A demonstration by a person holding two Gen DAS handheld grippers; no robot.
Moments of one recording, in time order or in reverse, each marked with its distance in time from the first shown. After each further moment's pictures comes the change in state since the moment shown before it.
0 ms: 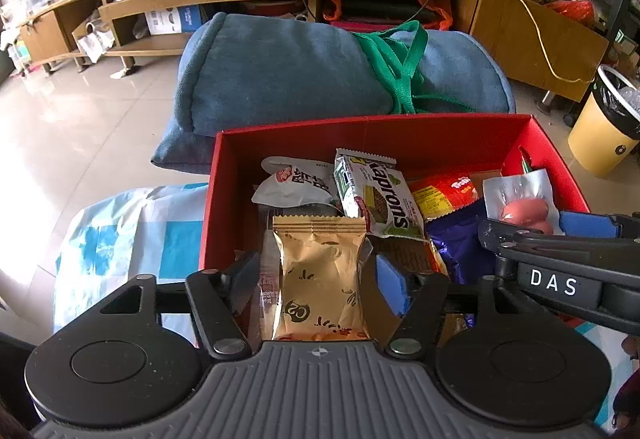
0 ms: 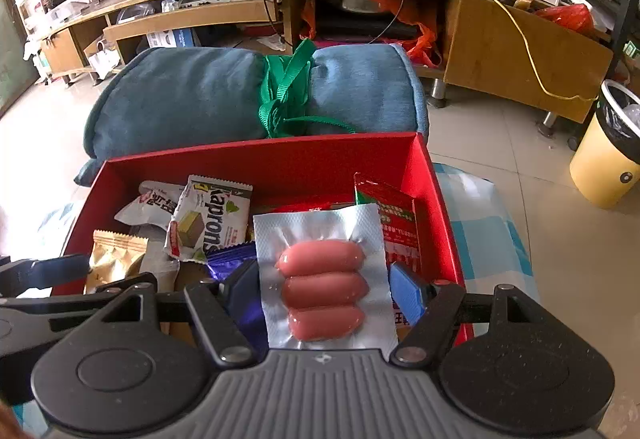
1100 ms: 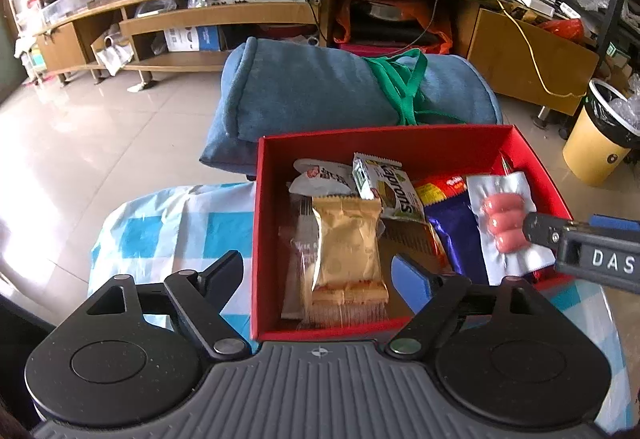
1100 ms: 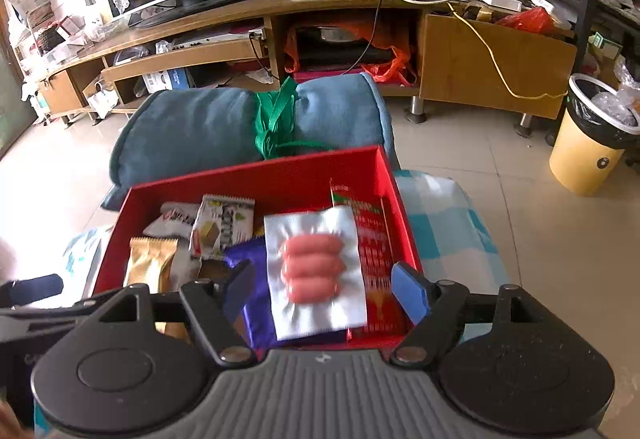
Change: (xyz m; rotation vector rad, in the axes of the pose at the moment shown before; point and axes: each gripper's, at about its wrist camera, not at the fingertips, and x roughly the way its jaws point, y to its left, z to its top) left arm -0.053 0.017 -0.025 0.000 -0.062 0.012; right arm -0.068 -0.010 -0.029 0.087 -0.074 -0.003
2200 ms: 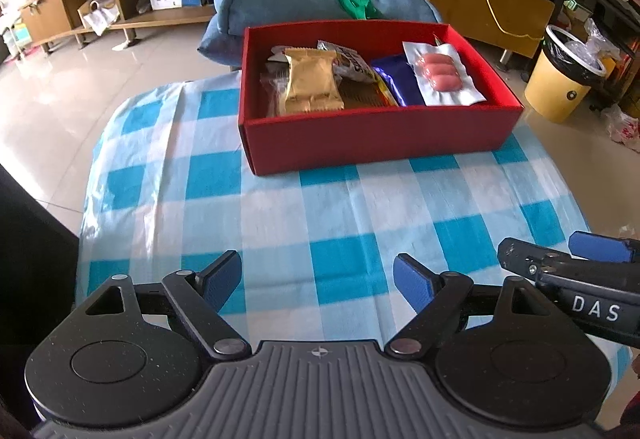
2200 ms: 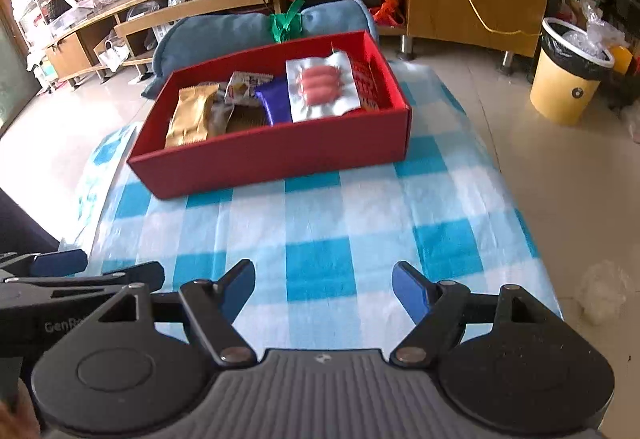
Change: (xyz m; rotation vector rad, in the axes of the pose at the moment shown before) left arm -0.067 -0.002 -0.118 0.038 0.092 -0.080; right arm -0.089 0.008 -0.133 0.014 0.105 -0.001
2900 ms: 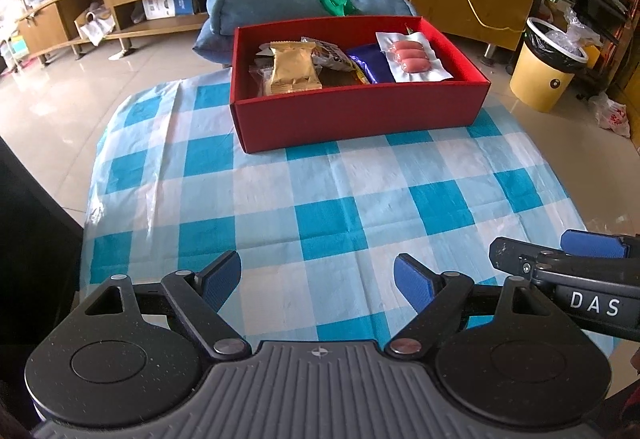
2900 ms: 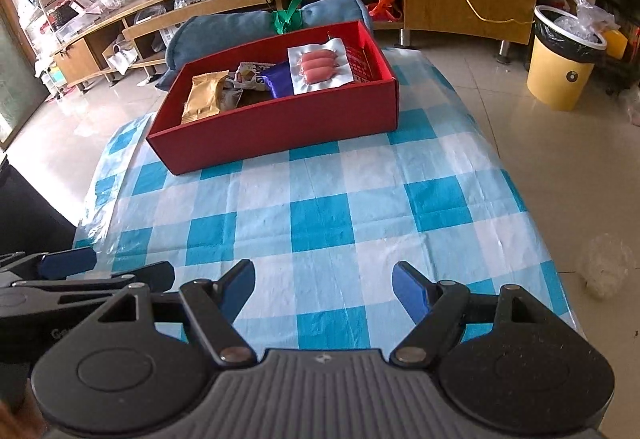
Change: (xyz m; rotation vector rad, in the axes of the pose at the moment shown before) left arm -0.025 -0.011 -0.032 0.037 -0.025 -0.008; right arm -0.028 -0.008 -0.032 0.023 -0.008 0.033
